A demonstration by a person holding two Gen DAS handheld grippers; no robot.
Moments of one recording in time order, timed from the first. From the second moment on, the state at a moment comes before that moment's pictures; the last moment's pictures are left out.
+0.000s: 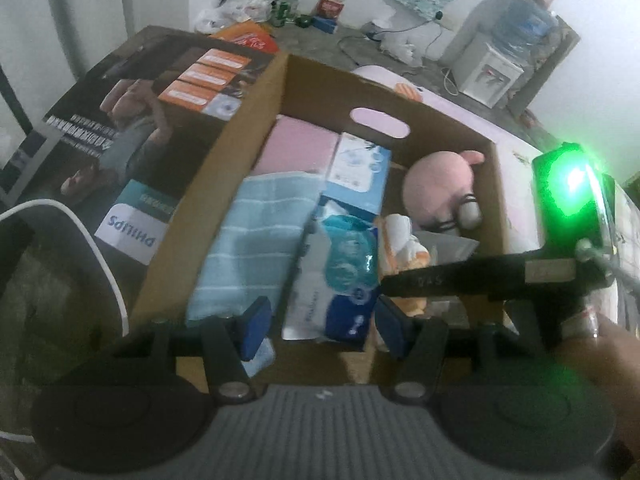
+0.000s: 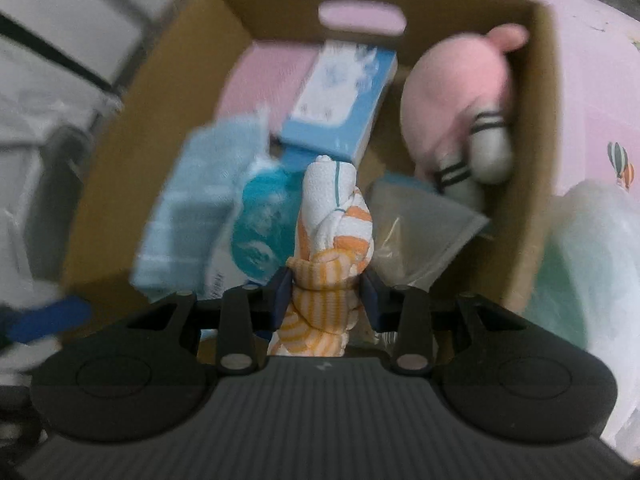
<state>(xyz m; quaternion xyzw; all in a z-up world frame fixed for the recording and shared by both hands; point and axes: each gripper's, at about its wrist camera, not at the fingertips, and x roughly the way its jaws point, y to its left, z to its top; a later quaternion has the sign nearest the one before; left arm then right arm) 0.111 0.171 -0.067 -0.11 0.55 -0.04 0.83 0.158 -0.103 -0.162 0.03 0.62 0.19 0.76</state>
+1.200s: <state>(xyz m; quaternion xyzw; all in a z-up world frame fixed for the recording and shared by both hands) 0.079 0.094 -0.039 -0.06 0.54 -0.09 0.84 0.124 -0.189 -0.107 0.29 0.47 0.23 0.80</state>
